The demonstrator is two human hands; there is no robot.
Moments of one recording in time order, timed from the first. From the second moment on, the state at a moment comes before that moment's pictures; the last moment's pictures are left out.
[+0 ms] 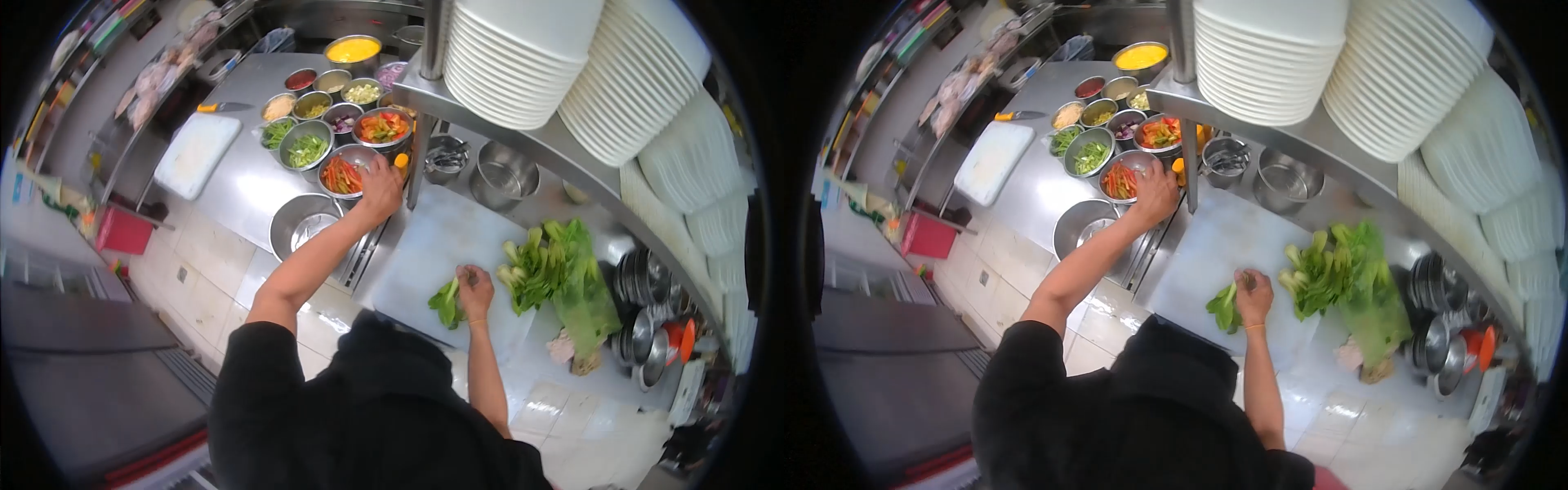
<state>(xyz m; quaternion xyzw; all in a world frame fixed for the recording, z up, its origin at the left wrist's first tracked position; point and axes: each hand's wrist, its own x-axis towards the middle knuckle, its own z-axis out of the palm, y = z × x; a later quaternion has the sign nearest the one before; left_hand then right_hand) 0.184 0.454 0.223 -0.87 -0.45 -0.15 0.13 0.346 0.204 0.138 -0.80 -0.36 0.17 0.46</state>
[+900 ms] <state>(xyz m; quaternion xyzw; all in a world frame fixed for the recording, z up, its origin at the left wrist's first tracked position) -0.292 0.816 0.139 -0.65 -0.69 -0.32 0.06 0.212 0.400 0.236 -0.80 -0.28 0.05 0.53</state>
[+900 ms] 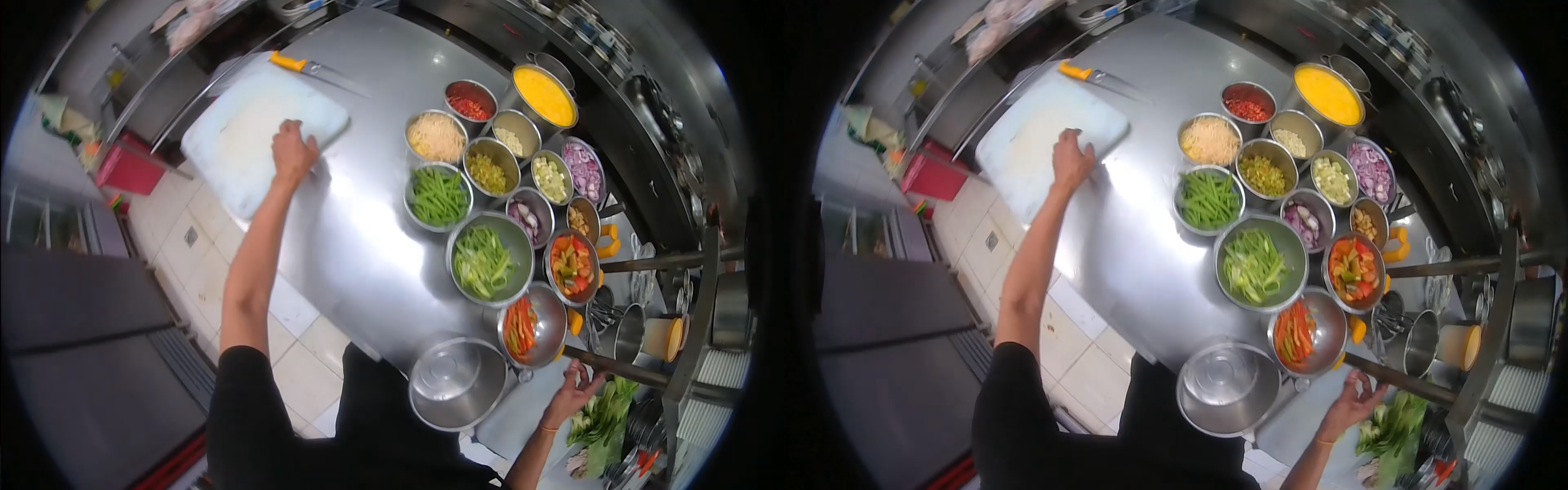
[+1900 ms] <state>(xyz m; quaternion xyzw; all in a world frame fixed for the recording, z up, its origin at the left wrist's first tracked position) -0.476 1.015 0.184 -0.73 -0.68 -0.03 0.02 0.218 0.256 0.248 -0.92 -0.05 -0.19 0.35</state>
